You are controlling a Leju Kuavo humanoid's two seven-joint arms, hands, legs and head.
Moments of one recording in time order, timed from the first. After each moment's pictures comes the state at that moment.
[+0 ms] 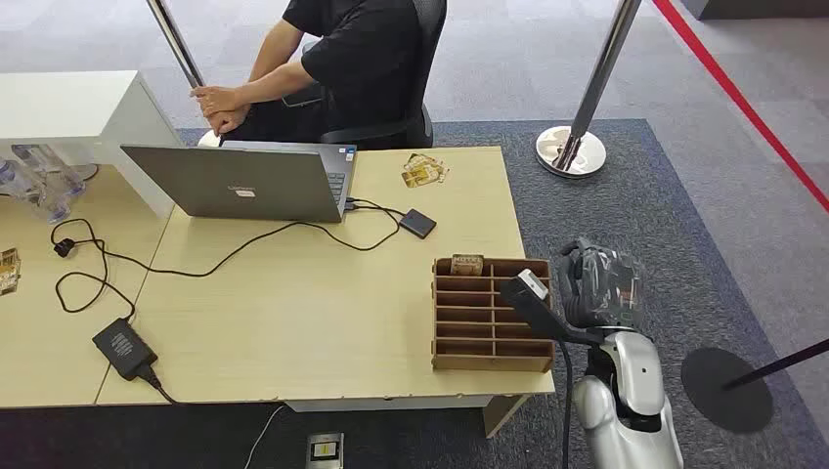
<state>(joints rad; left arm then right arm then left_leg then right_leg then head) -0.09 -0.23 1.27 -0.20 -1.18 0.44 -0.28 -0.14 0.06 0.20 -1.47 1.42 -0.42 -0.19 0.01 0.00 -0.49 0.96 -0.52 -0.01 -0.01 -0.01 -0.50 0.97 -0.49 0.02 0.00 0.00</state>
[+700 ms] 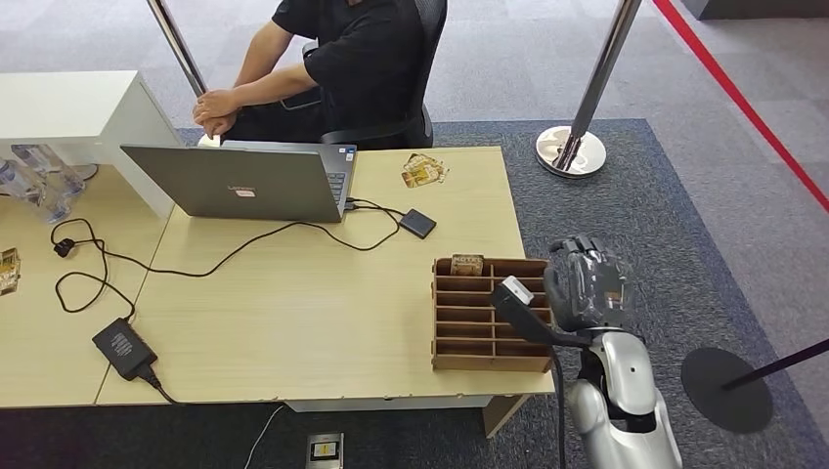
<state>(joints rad) -0.09 -0.23 1.27 -0.20 -1.18 0.43 -0.29 -0.13 0.03 0.27 -1.47 1.47 -0.39 -0.15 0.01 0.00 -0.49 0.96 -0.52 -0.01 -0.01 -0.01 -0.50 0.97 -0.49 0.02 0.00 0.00</state>
